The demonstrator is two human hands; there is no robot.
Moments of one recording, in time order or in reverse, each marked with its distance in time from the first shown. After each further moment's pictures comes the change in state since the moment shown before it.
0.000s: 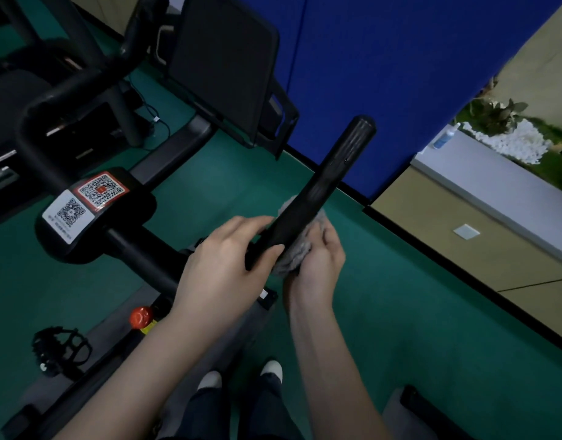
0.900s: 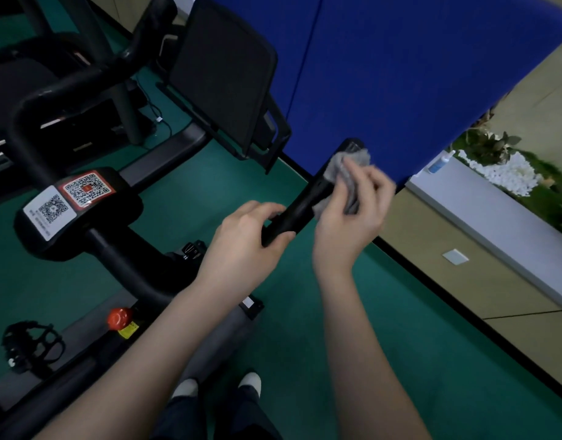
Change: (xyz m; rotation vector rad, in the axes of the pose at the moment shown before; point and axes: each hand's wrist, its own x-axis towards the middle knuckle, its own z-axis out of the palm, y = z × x) left_hand 0.042 0.023 0.023 -0.118 -0.042 -0.109; right_hand 0.054 -0.063 0.024 -0.612 -0.057 -1.096
